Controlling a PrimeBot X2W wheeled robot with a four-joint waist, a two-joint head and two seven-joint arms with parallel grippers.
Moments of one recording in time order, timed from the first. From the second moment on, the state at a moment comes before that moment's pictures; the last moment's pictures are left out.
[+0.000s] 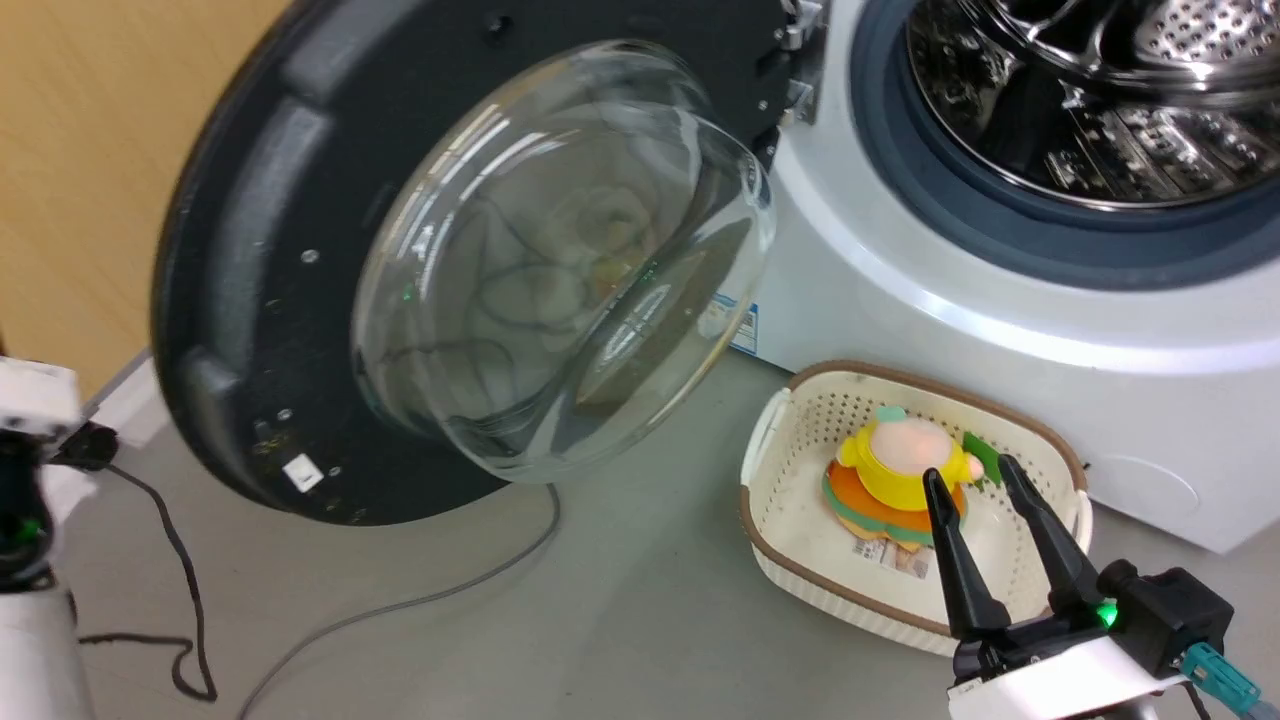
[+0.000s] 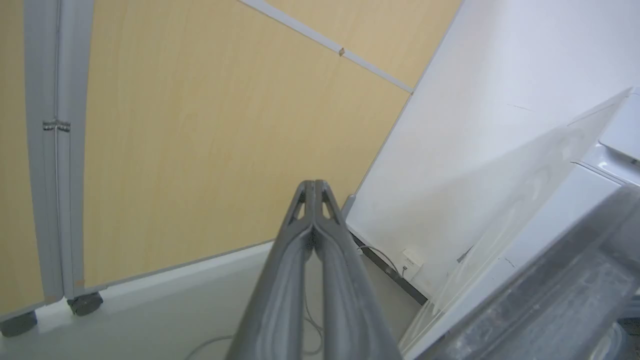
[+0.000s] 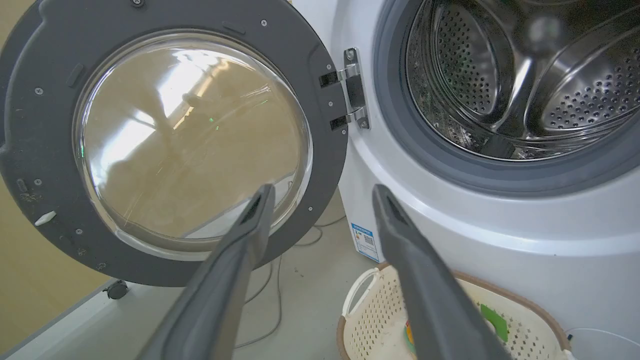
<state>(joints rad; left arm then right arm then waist) -0.46 0.31 0.32 0.18 -0.57 -0.04 0.03 -0.01 -0.10 0.14 0.03 0.27 0.13 -0.26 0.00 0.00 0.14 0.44</state>
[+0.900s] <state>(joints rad) -0.42 0.19 0.45 0.20 -1.15 0.02 0.71 -0.02 -0.09 0.12 0.06 0.27 0.13 -0.26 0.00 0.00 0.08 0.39</state>
